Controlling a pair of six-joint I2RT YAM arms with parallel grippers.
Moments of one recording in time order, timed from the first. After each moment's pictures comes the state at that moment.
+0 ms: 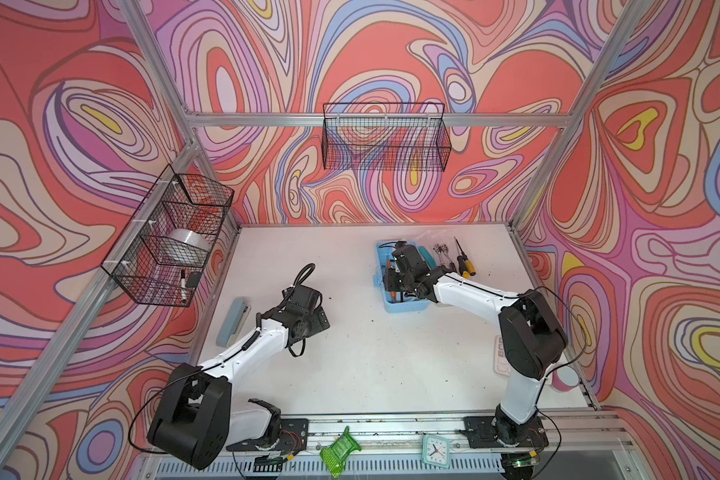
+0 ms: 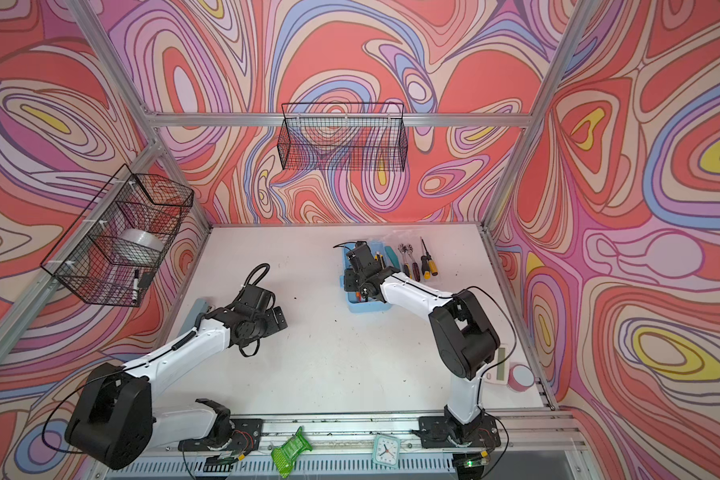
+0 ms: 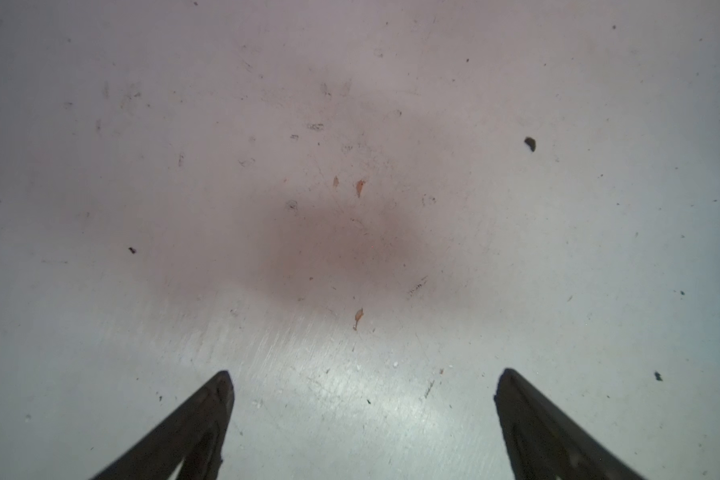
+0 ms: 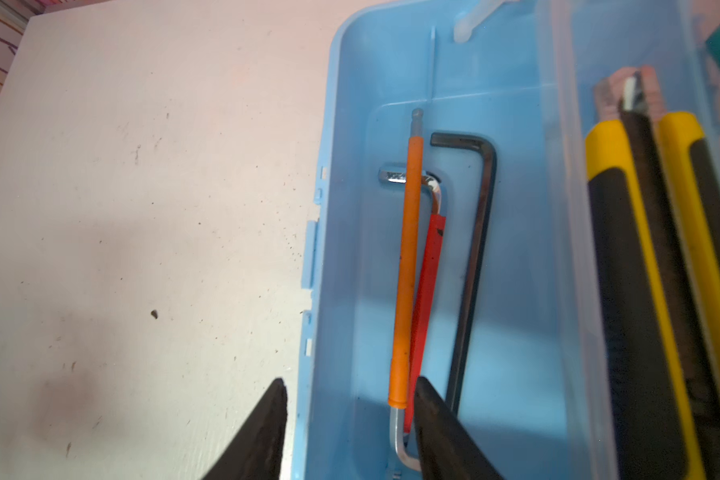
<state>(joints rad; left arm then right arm) -0.37 1.29 0.71 -0.55 -0.17 -0.79 0.60 1.85 1.31 -0.28 0.06 0.49</state>
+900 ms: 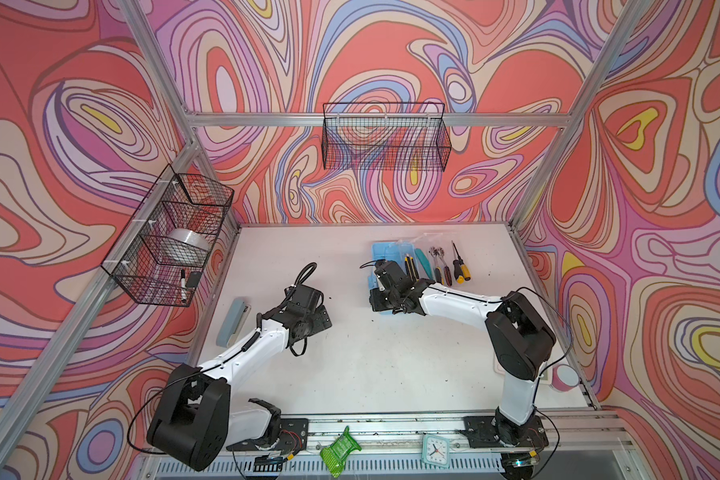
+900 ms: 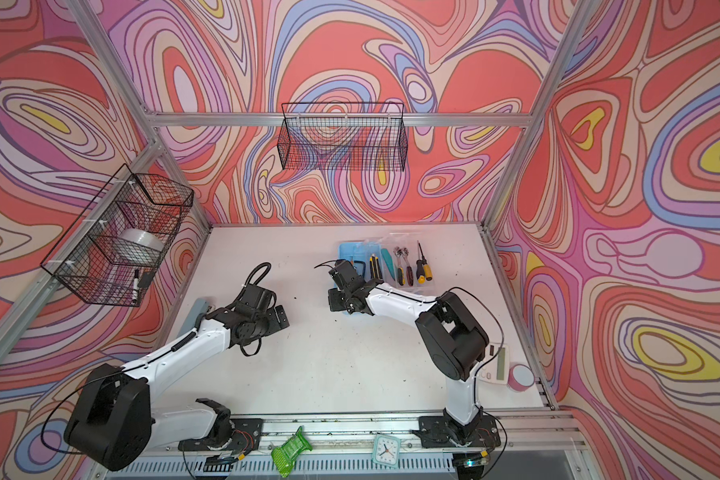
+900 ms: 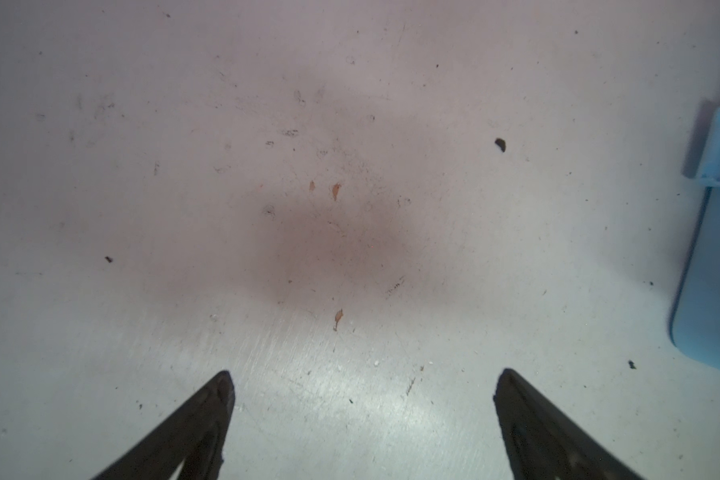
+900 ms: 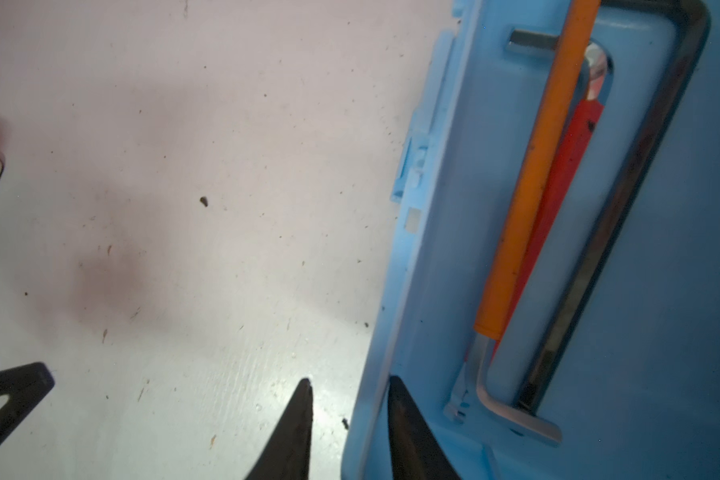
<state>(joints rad) -0.38 1.28 0.71 -0.53 -0.16 -0.79 0.76 1.89 1.28 -0.30 0.00 0.50</state>
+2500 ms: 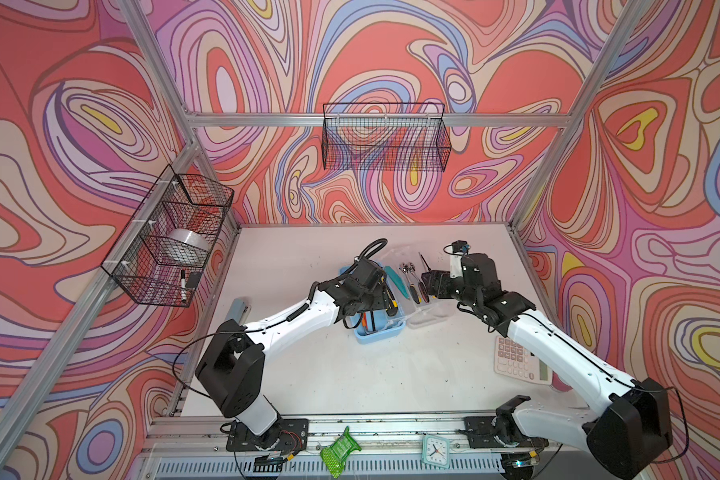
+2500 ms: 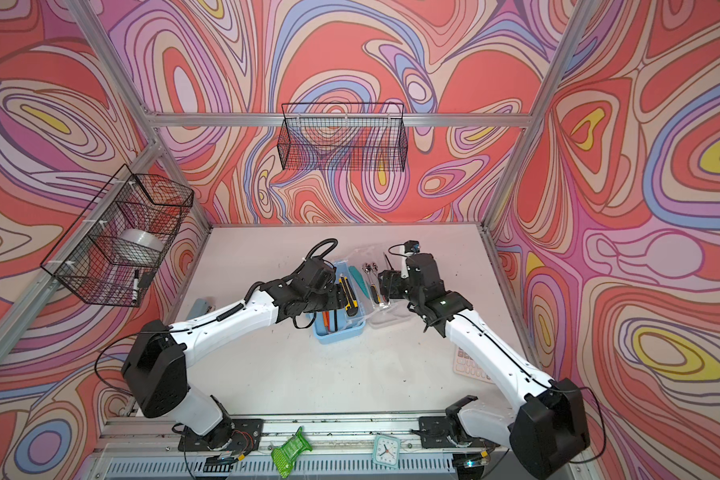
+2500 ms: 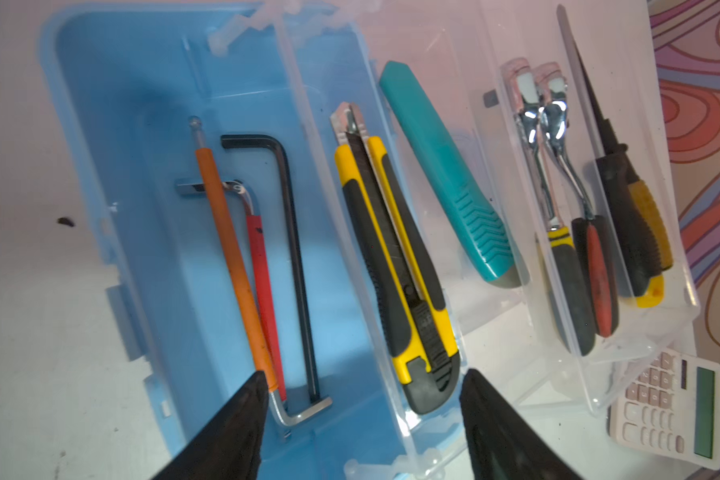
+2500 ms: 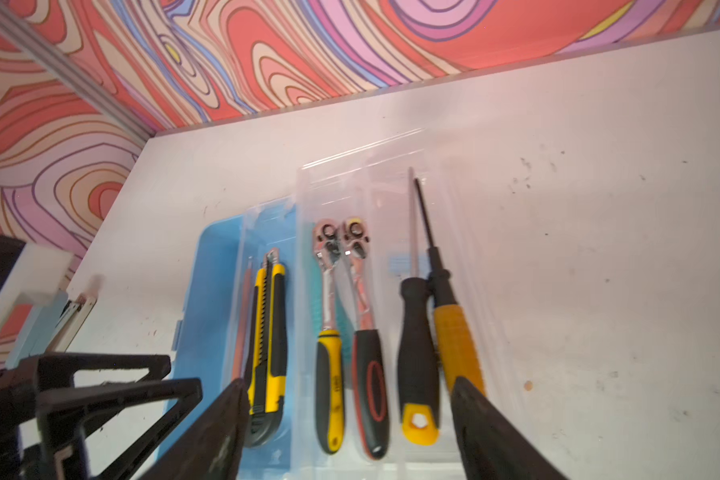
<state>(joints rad) -0.75 1.63 1.22 -0.49 -0.09 -0.77 0.35 1.21 0.92 -0.29 -0.06 0.41</state>
